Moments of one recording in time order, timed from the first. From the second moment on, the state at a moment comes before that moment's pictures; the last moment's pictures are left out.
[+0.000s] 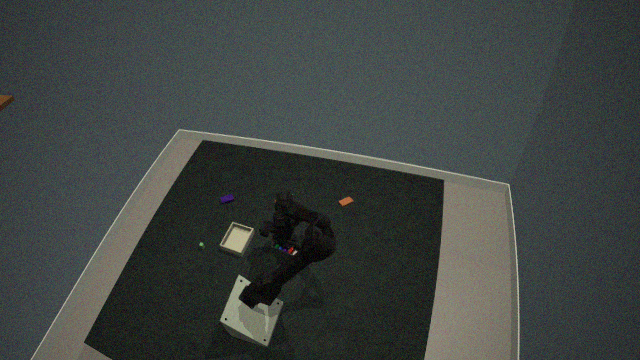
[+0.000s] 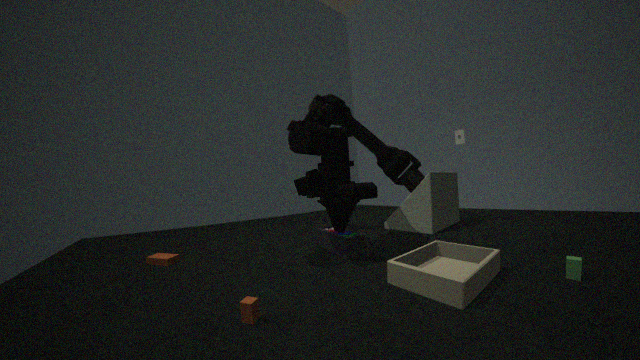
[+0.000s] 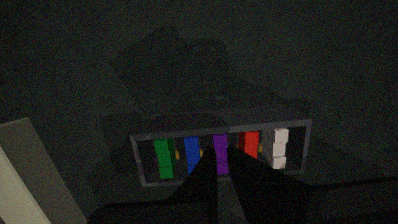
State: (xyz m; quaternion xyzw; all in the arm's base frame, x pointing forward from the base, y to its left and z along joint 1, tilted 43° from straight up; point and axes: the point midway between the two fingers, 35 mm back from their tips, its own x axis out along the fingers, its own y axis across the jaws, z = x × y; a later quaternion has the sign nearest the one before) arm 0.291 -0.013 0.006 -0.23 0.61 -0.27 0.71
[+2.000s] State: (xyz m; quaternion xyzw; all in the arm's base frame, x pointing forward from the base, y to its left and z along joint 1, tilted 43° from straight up) arm 0.289 0.004 0.024 -0.24 0.61 -0.27 0.71
